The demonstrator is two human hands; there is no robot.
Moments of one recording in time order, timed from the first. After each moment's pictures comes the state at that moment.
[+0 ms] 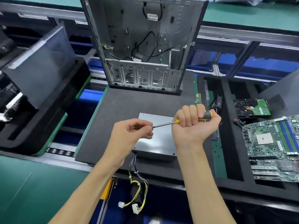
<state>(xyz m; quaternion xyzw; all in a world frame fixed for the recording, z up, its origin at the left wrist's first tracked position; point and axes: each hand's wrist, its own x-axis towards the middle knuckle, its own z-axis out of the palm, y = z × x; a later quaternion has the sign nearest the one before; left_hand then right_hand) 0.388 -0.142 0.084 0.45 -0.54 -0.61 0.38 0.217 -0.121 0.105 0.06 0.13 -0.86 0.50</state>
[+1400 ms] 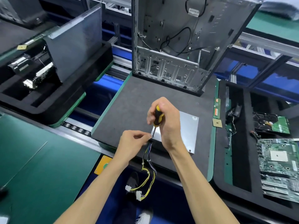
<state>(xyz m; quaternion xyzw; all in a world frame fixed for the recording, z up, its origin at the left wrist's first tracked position) 0.433 -0.118 0.008 0.61 -0.49 -0.55 0.30 0.310 -0.130 0.077 -0.48 0.41 -0.60 0.50</state>
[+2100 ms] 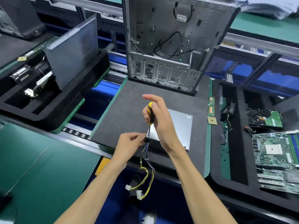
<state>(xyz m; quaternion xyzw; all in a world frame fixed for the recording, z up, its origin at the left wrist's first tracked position) 0.431 -0.111 0.008 0.60 -0.45 -0.58 0.32 0.303 -0.117 0.083 -0.51 0.44 -0.56 0.49</state>
